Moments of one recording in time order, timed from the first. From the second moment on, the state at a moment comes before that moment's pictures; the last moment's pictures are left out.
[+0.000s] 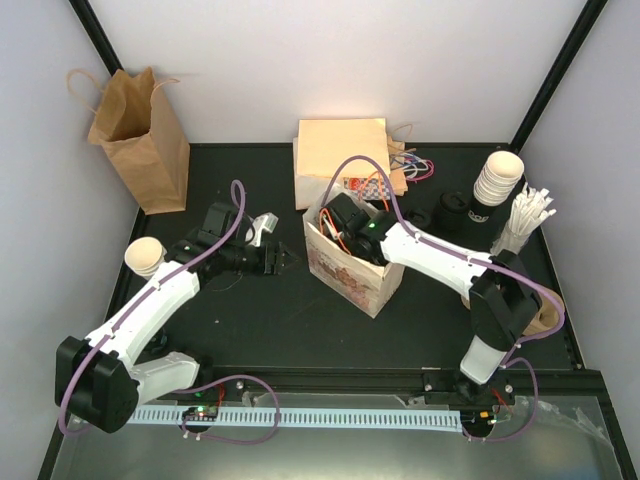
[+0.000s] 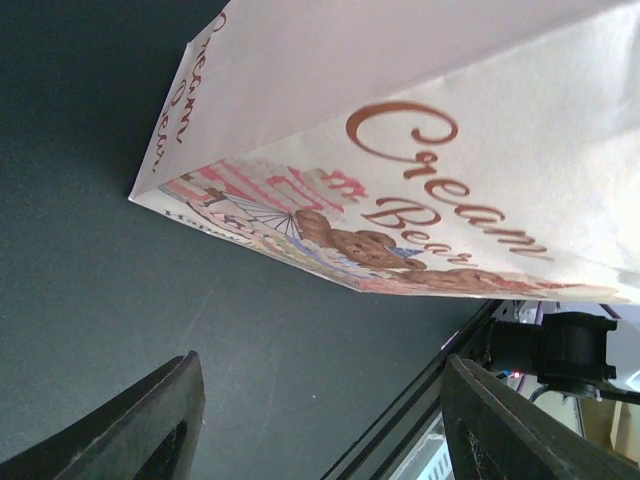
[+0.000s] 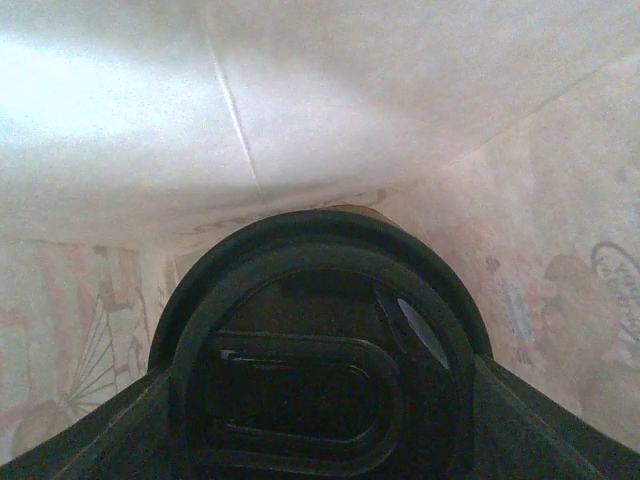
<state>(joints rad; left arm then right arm) -0.38 1.12 0.84 -0.58 0.65 -0.48 0.83 1.72 1.31 -0.68 0.17 0.08</state>
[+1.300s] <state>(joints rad) -0.44 1.15 1.19 -0.63 0.51 -0.43 0.79 1.69 1.28 -0.63 0.08 0.10</state>
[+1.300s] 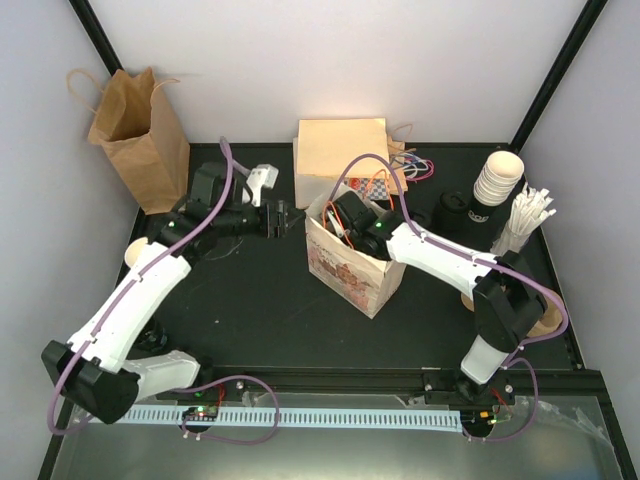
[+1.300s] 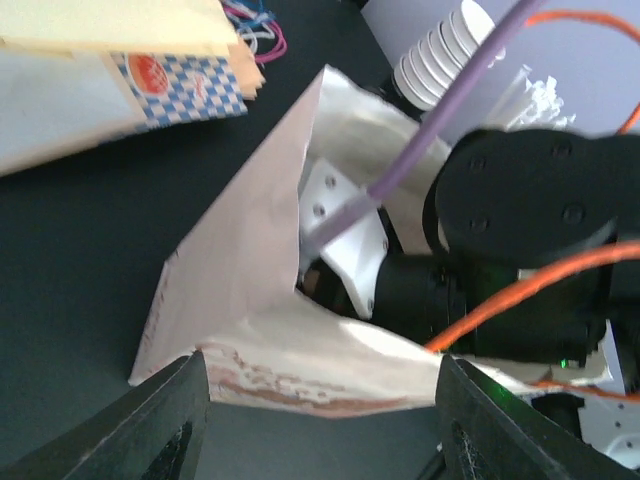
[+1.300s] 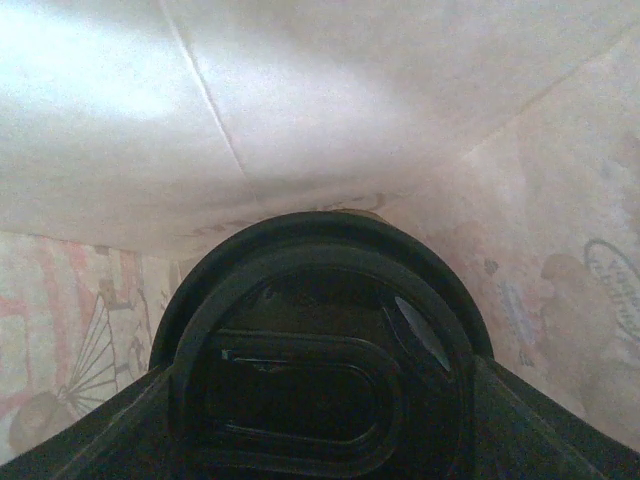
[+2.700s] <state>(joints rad) -0.59 1.55 1.63 -0.95 0.20 -0.08 0.82 1.70 1.32 -0.72 0.09 0.09</state>
